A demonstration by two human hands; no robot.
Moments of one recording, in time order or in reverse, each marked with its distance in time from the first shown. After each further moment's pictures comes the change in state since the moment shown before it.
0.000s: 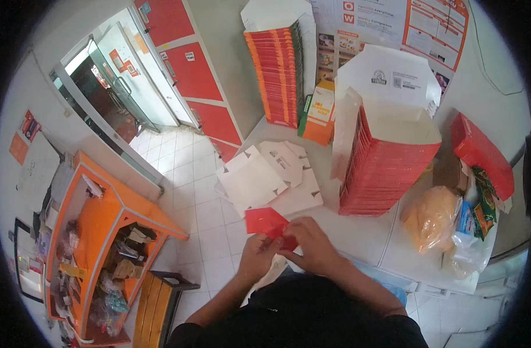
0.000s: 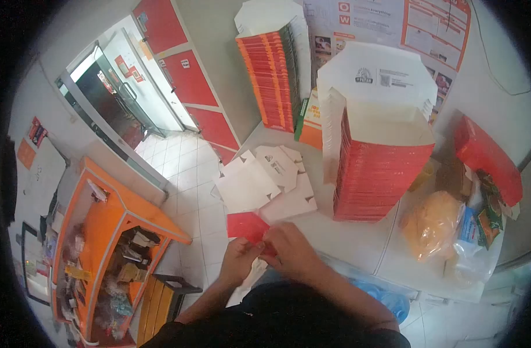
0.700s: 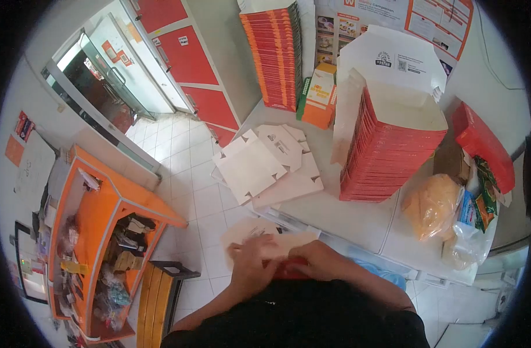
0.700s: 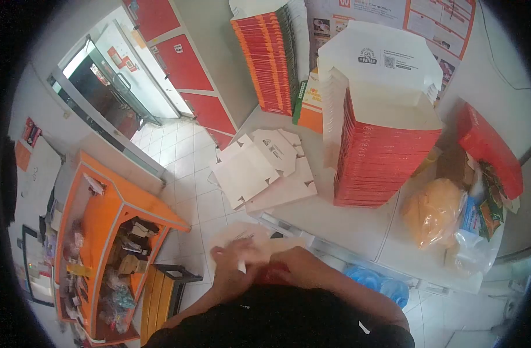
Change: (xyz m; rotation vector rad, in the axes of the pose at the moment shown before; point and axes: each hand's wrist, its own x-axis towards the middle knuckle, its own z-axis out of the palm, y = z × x) left_hand -0.054 -0.038 -0.011 0.714 0.045 0.378; right_hand -0.040 -0.014 -0.004 0.238 -0.493 0.246
